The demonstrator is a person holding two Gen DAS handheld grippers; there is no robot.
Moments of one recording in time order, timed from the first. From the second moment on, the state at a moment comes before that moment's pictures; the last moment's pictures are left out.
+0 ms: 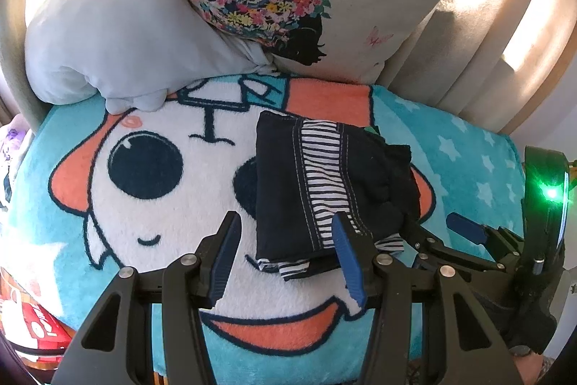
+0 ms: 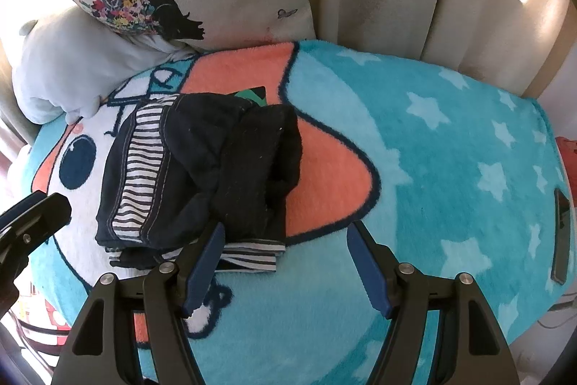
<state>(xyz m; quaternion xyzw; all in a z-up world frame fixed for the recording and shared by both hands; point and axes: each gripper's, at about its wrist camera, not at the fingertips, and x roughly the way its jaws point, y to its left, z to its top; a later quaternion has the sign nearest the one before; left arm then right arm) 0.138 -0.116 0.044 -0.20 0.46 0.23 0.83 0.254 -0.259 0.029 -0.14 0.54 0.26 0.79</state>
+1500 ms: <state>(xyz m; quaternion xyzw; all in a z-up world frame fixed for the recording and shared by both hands) 0.134 -0.117 0.038 -0.23 0.45 0.25 0.82 0.255 -0.262 0.019 -0.15 0.55 0.27 0.78</state>
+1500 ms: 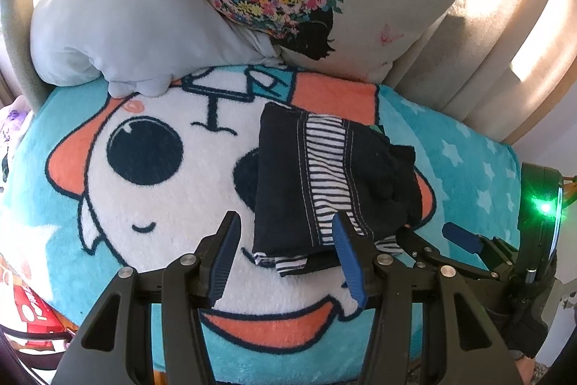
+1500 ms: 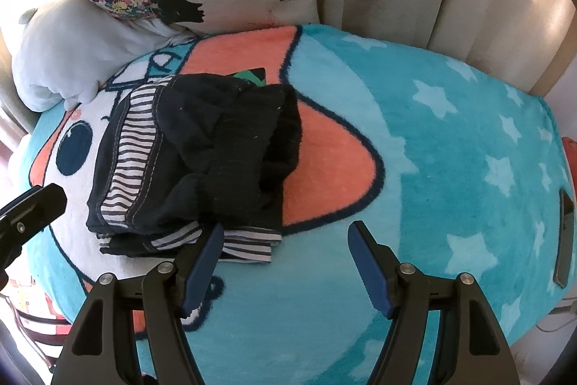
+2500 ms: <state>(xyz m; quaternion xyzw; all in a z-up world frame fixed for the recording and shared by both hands) 0.114 -0.076 0.022 -0.33 0.41 0.27 0.81 0.267 -0.265 0.018 -0.13 0.58 0.30 0.75</state>
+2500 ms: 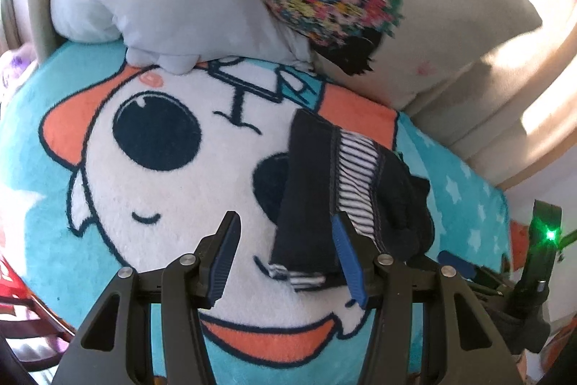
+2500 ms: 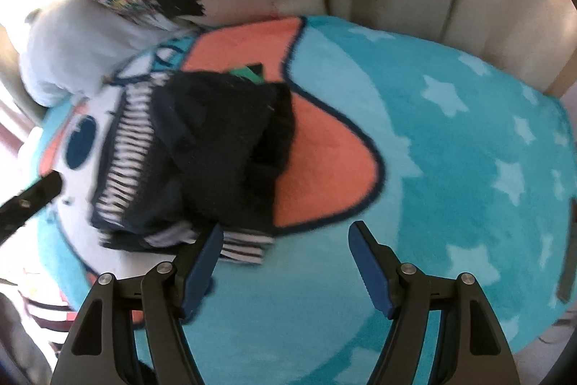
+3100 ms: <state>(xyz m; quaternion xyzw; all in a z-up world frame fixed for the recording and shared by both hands) 0.177 -0.035 -0.033 -0.41 0.47 0.15 0.77 0.307 -0.228 -0.023 0.05 0.66 0.38 0.65</state>
